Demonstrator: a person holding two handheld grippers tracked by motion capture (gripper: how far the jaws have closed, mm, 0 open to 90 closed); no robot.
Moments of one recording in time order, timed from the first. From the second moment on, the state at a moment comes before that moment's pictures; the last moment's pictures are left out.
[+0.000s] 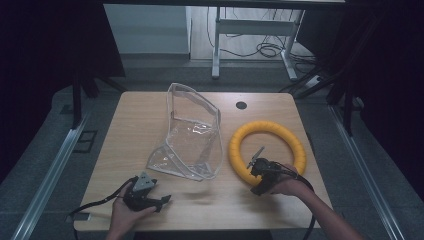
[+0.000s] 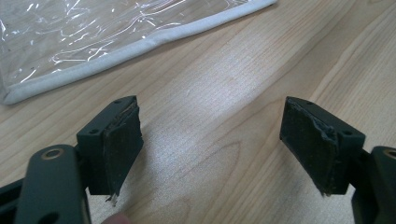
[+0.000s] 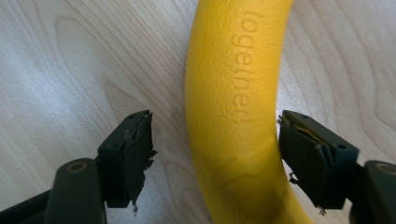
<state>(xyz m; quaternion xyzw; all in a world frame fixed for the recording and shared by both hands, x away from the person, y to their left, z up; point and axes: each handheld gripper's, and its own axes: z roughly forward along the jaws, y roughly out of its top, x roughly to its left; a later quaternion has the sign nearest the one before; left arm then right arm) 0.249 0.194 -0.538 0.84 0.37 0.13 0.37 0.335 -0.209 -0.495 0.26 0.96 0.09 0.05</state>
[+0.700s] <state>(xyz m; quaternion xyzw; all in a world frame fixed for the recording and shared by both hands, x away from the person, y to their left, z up) 0.247 0.195 -0.536 0.83 0.37 0.14 0.38 0.358 -0.206 -0.498 0.23 0.97 0.07 0.00</state>
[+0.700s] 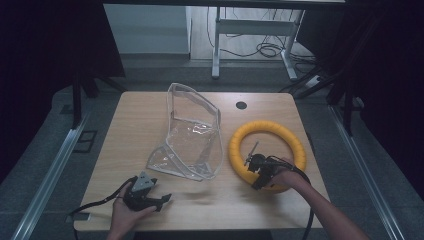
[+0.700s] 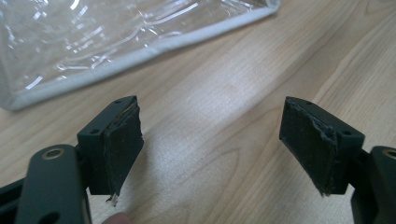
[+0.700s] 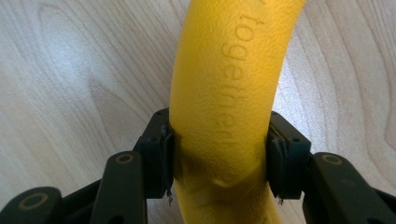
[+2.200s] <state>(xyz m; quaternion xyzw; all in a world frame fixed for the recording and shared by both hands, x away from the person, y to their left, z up) 0.248 0.195 -0.536 0.83 0.37 0.14 0.38 0.377 -0.243 -0.390 0.30 0.90 0.32 0.02</state>
